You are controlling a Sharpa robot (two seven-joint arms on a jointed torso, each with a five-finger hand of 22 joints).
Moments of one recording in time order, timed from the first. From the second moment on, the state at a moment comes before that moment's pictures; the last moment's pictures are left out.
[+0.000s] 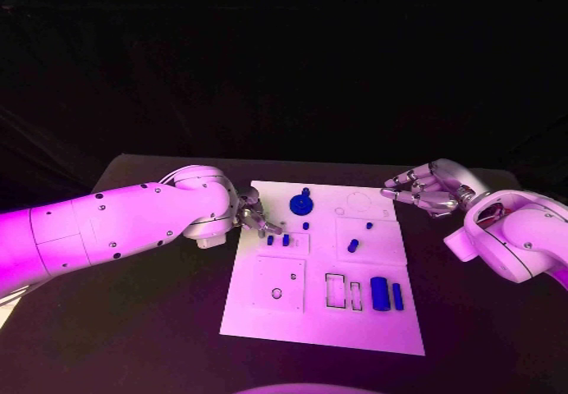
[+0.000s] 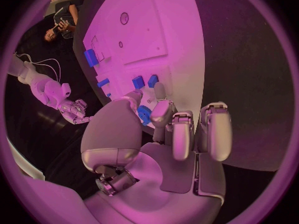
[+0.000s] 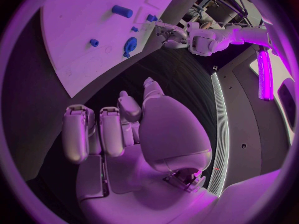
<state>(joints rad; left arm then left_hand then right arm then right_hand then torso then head) 1.25 -0.84 0.00 1.58 -1.11 0.10 -0.70 1.01 -0.13 0.25 0.29 0.13 0.99 0.02 0.61 0.65 1.38 -0.05 1.14 1.06 1.47 -0.10 1.57 1.31 0.03 1.47 0.01 1.45 1.31 1.22 -0.96 0.01 1.63 -0.92 -0.40 -0.11 1.33 -0.03 -0.12 0.27 0.33 0.98 0.14 0.07 0.09 1.35 0.06 1.06 1.19 1.47 -0.01 1.40 1.28 0.04 1.41 0.09 1.44 1.31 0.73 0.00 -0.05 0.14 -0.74</state>
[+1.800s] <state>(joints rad) 1.22 -0.61 -0.02 1.39 -1.59 -0.04 -0.21 1.47 -0.20 0.37 0.15 0.12 1.00 0.14 0.19 0.16 1.07 0.08 0.24 0.10 1.46 0.00 1.32 1.17 0.11 1.43 0.09 1.09 1.23 1.22 -0.95 0.01 1.63 -0.92 -0.40 -0.10 1.33 -0.03 -0.13 0.27 0.34 0.98 0.14 0.07 0.09 1.35 0.06 1.06 1.19 1.47 -0.01 1.40 1.28 0.04 1.40 0.10 1.44 1.31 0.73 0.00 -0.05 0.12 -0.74</state>
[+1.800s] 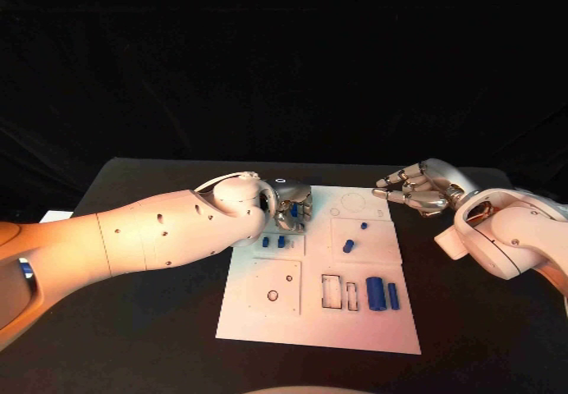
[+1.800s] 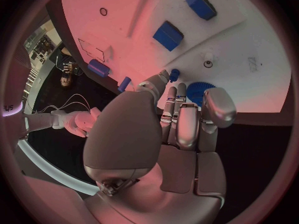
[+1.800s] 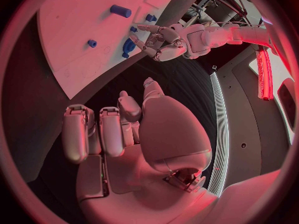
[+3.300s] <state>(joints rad) 1.21 -0.59 -0.01 1.37 -1.62 0.02 -0.24 1.50 -0.16 0.47 0.08 0.12 1.11 0.13 0.17 0.14 1.21 0.06 0.21 0.08 1.47 -0.02 1.34 1.16 0.10 1.44 0.08 1.16 1.29 1.22 -0.95 0.01 1.63 -0.92 -0.40 -0.10 1.33 -0.03 -0.13 0.27 0.34 0.98 0.14 0.07 0.09 1.35 0.06 1.06 1.19 1.47 -0.01 1.40 1.28 0.04 1.40 0.10 1.44 1.31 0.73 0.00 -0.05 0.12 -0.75</state>
